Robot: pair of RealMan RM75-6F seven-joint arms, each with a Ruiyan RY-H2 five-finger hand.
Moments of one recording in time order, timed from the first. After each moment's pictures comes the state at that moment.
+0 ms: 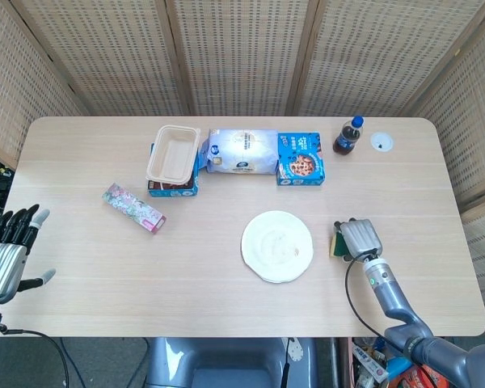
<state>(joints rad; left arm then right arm) -0.17 -1.04 -0.05 -1.73 1.49 1.42 0.17 0.56 -1.67 0.11 -0.93 -1.33 0.93 -0.14</state>
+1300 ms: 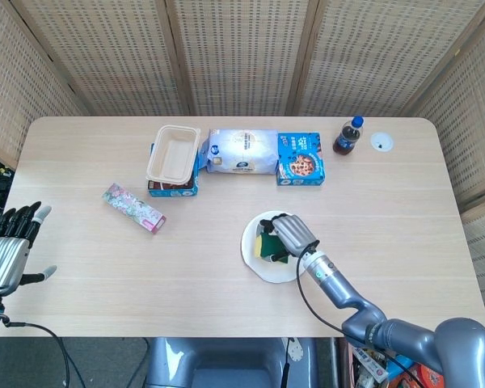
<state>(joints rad) -0.21 -1.04 -0.07 -1.72 1.42 1.34 0.16 0.75 -1.77 0.15 -1.07 -1.44 0.92 0.27</state>
